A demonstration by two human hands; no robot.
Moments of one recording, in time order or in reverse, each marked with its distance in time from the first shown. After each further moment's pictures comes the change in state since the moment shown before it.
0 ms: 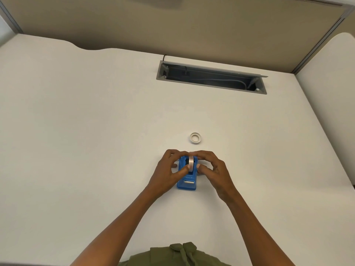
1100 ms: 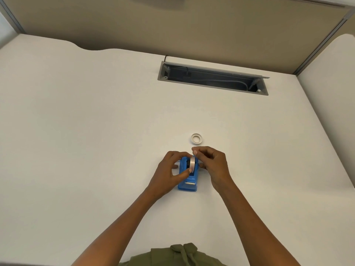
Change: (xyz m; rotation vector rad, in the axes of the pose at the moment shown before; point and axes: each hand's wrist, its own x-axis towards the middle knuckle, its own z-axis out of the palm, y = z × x) left_hand -0.002 0.004 -0.003 -0.013 -0.020 0.025; right_hand 0.027 -0.010 0.010 0.208 0.171 0.228
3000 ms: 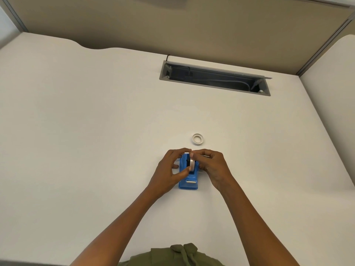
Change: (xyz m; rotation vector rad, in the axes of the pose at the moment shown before) left_hand 0.002 -0.002 -0.001 -0.049 0.016 -0.030; right_hand 0.006 -0.002 0.002 0.001 -0.088 0.124
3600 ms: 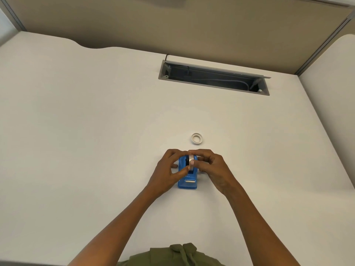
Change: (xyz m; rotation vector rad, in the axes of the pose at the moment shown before) left_hand 0.000 0.000 0.000 0.039 0.000 0.018; right_hand -0.010 0.004 -0.013 -0.042 -0.163 -0.083
